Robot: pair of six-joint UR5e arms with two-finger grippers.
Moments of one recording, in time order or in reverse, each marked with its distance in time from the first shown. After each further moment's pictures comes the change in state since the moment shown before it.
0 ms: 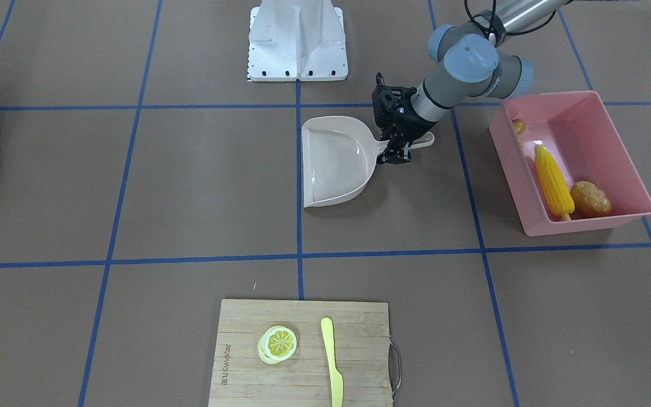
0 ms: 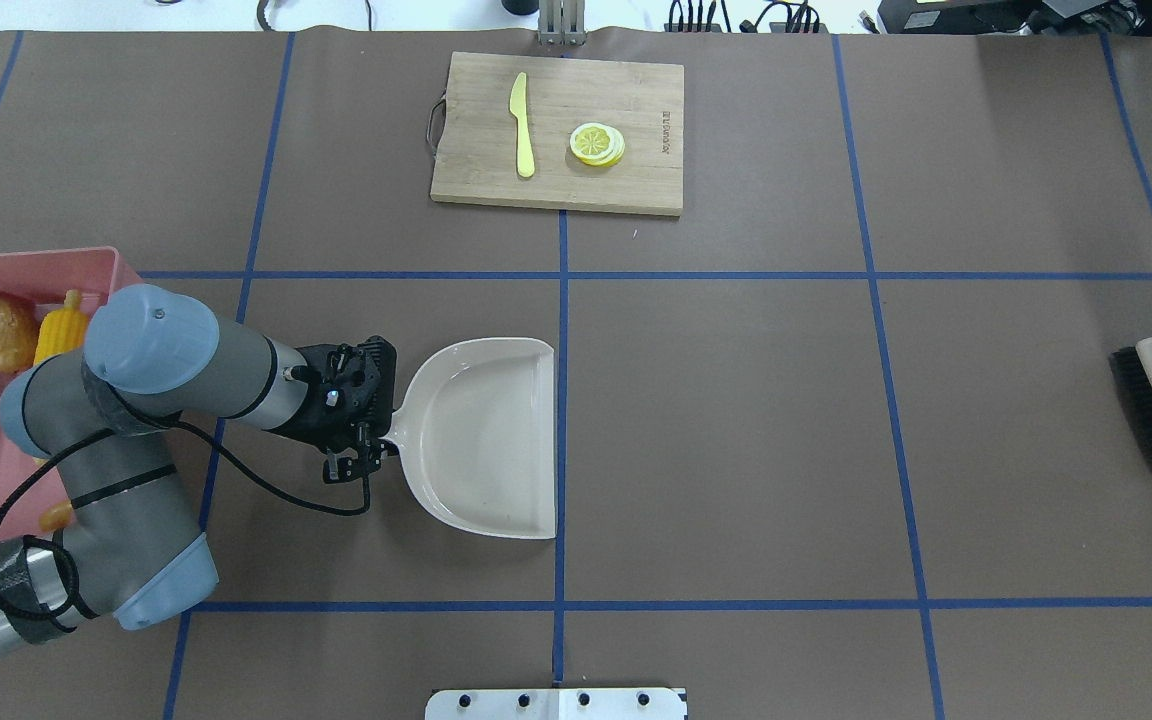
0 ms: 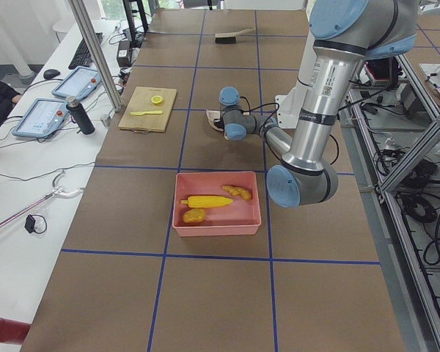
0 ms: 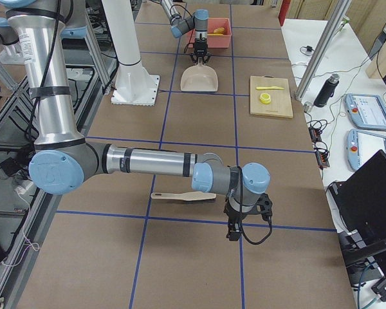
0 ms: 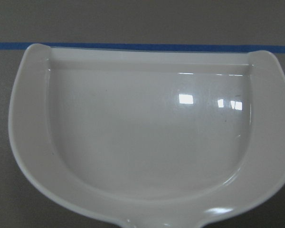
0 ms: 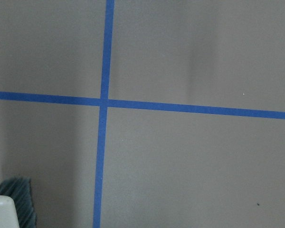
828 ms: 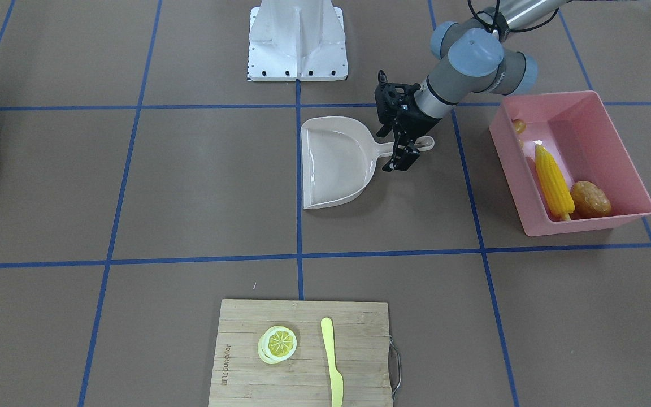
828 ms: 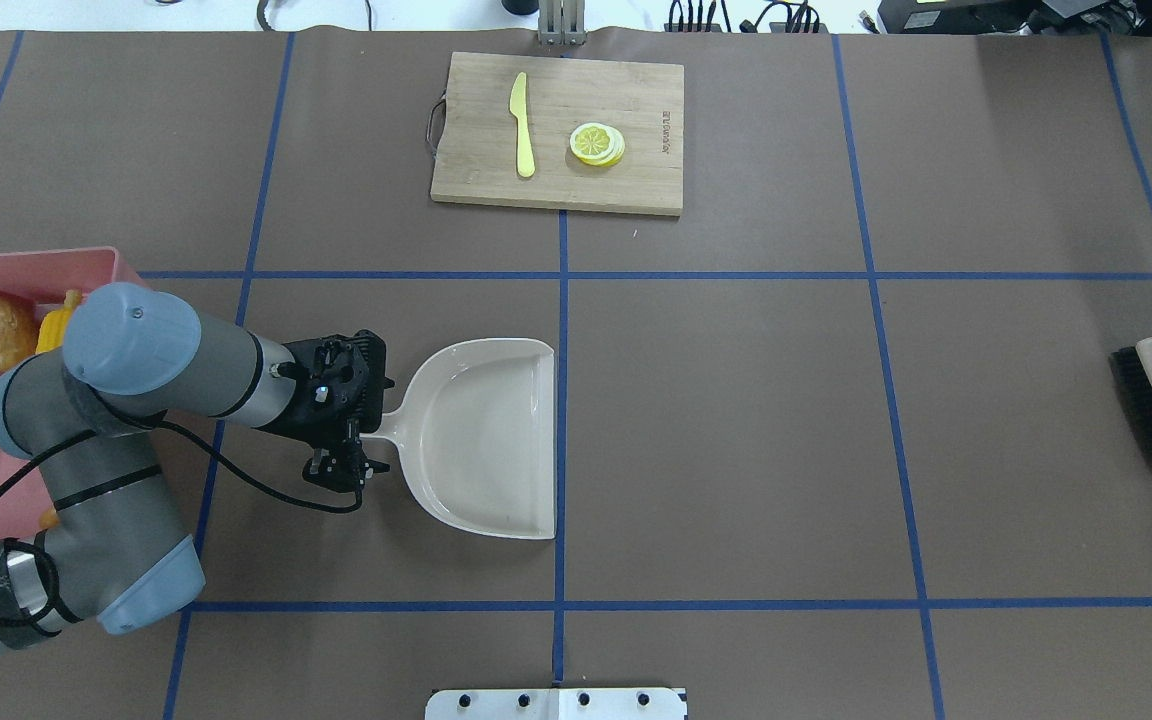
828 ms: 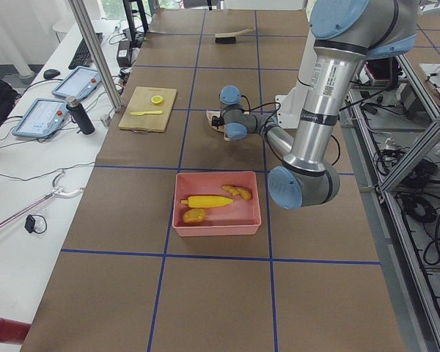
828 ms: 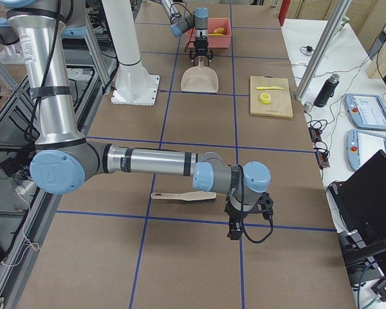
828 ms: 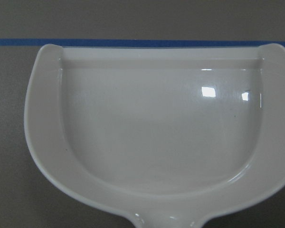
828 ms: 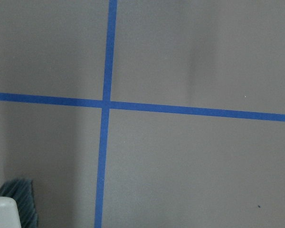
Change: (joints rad) left arm -0.007 0.033 -0.058 -0.001 0.012 -0.012; right arm -0.003 0.003 0.000 0.000 0.000 0.000
